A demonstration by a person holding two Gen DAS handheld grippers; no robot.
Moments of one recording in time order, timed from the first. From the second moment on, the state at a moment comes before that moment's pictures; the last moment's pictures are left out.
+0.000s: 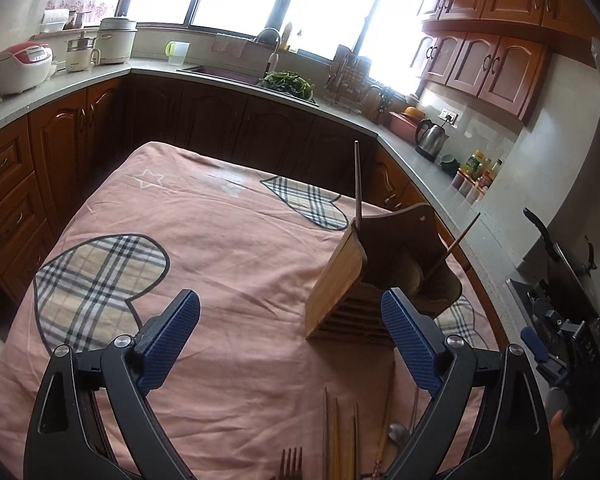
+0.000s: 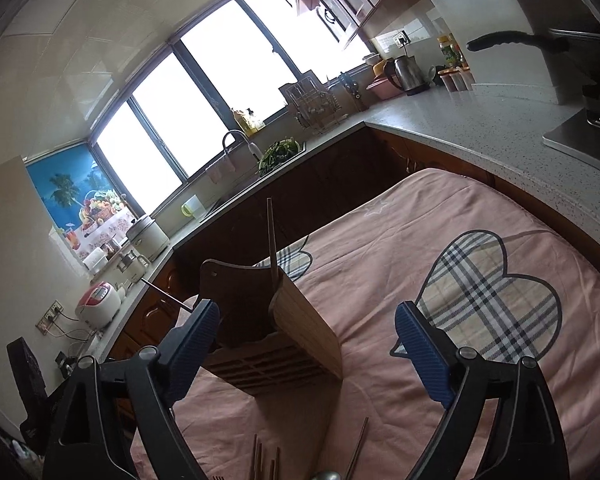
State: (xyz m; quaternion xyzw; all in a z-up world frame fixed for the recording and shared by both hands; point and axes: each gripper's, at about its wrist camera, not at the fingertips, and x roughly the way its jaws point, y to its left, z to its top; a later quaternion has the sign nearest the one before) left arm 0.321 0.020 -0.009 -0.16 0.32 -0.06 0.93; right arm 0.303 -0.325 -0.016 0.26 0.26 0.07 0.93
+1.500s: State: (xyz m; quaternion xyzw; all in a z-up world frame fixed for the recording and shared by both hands) left arm 0.287 -0.017 -0.083 -0.06 0.45 -0.09 0.88; right arm 0.254 -0.285 -0.090 0.18 0.40 0.06 0.90
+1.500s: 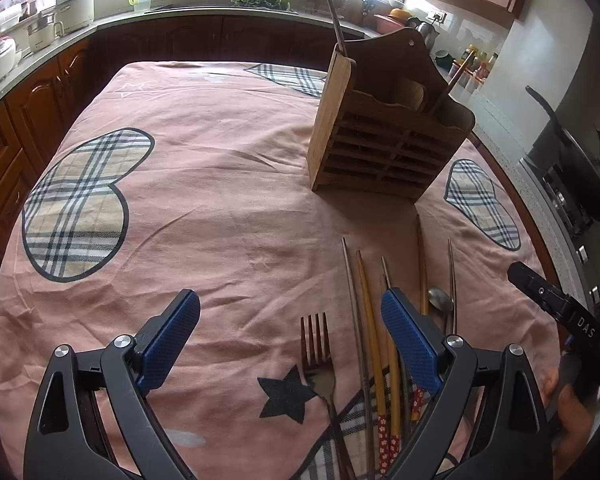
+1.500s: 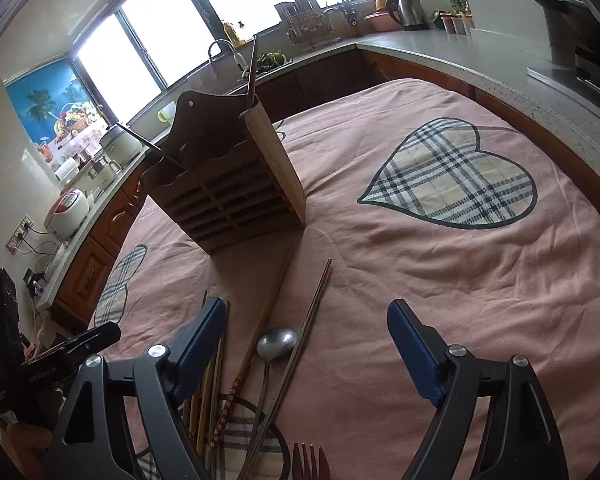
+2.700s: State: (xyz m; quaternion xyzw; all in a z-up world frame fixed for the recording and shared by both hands) left arm 0.356 -0.089 -0.133 0.05 0.50 -0.15 0.85; right arm 0.332 -0.263 -0.139 0.09 0.48 0.04 0.87
